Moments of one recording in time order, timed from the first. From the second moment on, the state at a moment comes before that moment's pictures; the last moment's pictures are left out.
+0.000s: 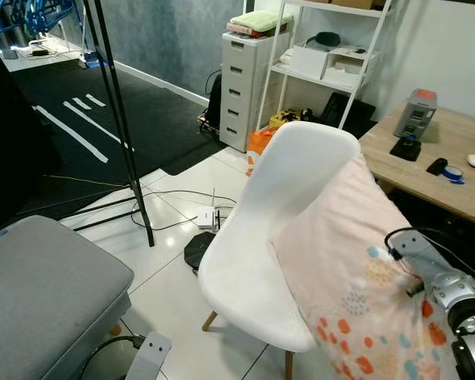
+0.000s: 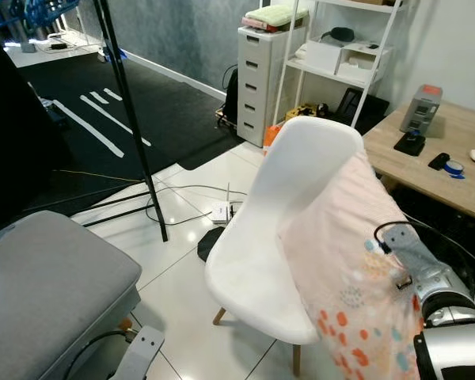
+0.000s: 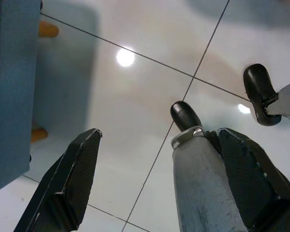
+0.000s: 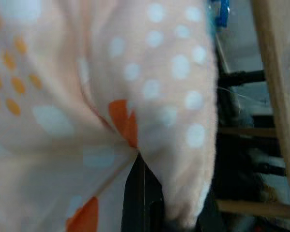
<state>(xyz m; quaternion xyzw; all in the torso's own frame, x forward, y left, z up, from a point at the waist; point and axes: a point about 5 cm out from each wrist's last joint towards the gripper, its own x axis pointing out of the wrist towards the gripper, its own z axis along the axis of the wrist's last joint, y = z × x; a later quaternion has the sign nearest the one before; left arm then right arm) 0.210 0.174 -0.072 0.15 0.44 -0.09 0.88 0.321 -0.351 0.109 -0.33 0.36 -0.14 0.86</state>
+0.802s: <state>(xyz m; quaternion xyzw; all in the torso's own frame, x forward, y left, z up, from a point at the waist) 0.210 0.174 -0.071 0.15 0.44 -0.08 0.88 0.346 -0.272 0.139 -0.14 0.25 0.35 0.89</state>
